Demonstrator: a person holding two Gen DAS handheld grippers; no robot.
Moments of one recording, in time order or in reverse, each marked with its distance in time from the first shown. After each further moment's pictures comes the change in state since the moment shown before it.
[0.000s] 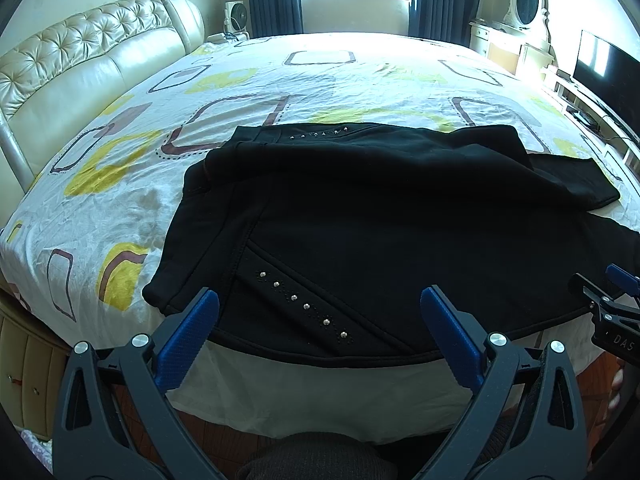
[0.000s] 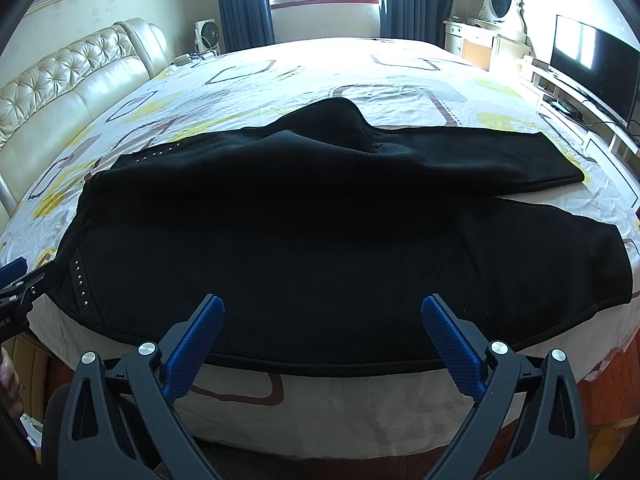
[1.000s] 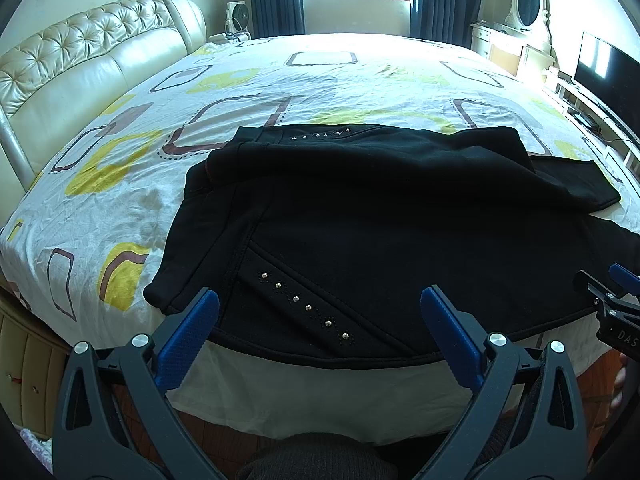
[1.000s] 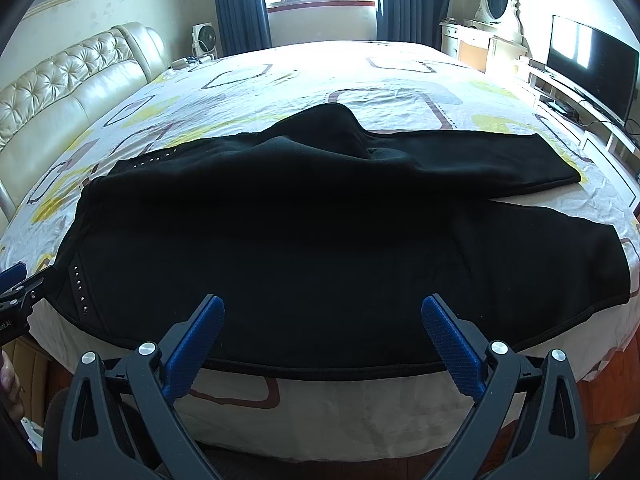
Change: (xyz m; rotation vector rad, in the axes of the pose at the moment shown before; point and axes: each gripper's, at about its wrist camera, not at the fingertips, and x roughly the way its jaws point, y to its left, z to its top) left arm 0.001 0.003 0.001 -0.005 0.000 0.000; right arm -0.003 -0.002 0.003 0.008 -0.010 -0.007
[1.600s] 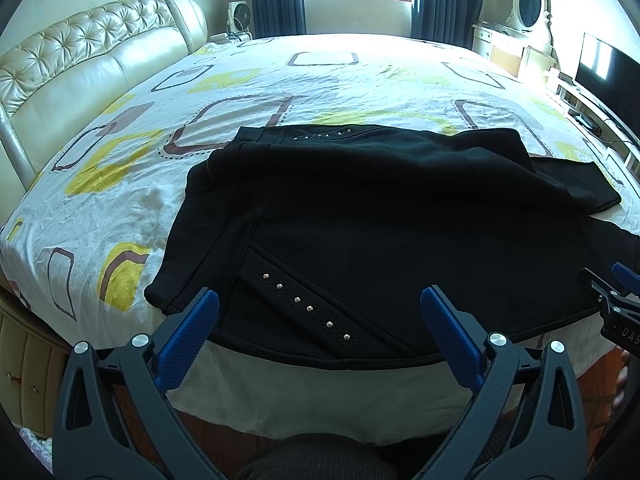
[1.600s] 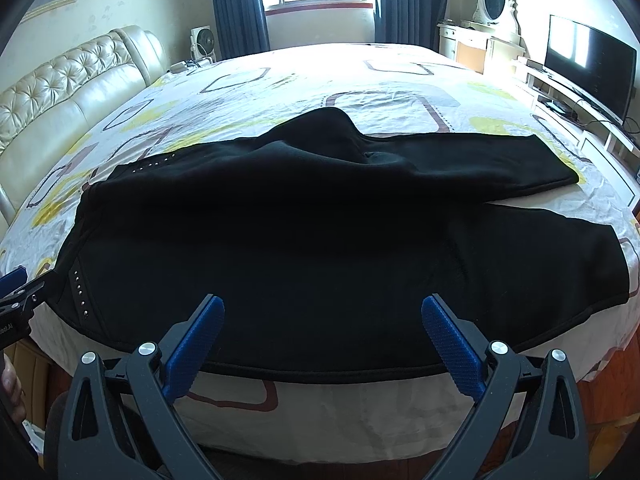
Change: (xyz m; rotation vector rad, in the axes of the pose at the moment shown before) left arm 0.000 0.001 0.001 -0.003 -0.001 0.001; right arm -0.002 -0.005 0.002 0.007 -0.009 0.000
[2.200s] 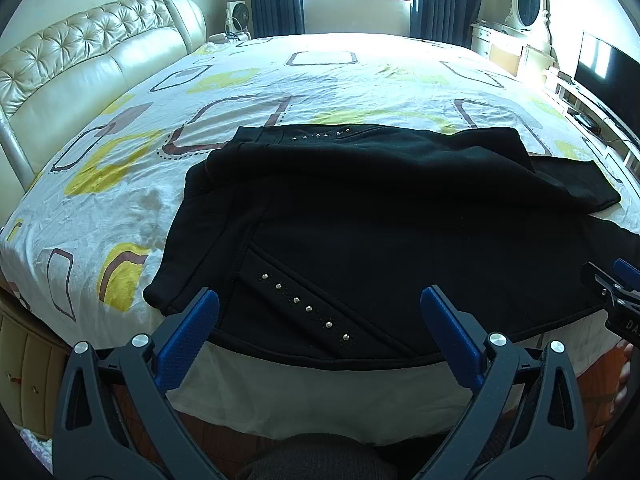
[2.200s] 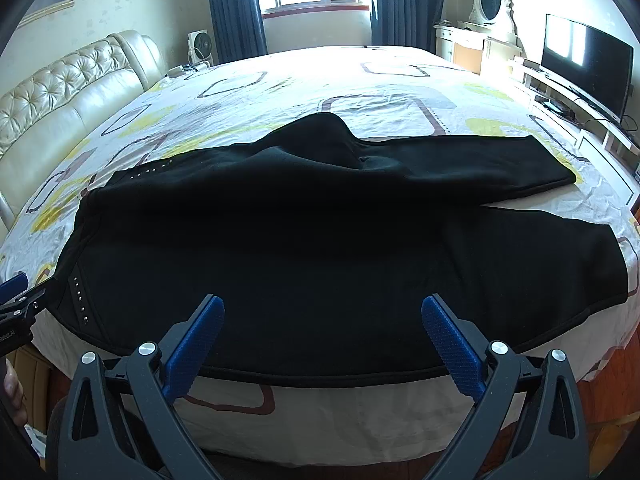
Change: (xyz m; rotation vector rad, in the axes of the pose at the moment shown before) left arm -0.001 0.000 0.001 0.001 0.004 -0.004; right arm -0.002 -0.004 0.002 0.012 -0.012 -0.001
